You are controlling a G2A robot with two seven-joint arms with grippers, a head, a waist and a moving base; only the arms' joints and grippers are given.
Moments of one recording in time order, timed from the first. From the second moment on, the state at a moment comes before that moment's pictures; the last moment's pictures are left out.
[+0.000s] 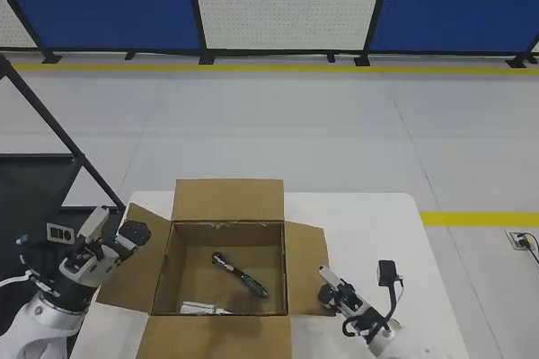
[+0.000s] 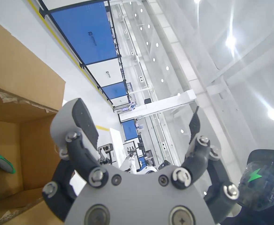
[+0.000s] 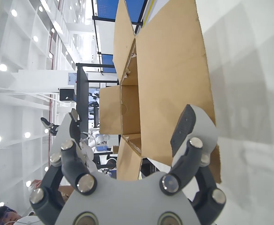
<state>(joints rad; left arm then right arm) 1.34 -1.19 -1.87 -2.03 -0.48 0.03 -0.59 -1.40 -1.37 1.41 -1.85 -0.06 0.06 0.51</state>
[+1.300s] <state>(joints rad) 1.46 -1.19 -2.12 -1.93 -0.72 0.04 -0.49 -0.63 -1.51 0.80 -1.51 -0.21 0.47 0.53</state>
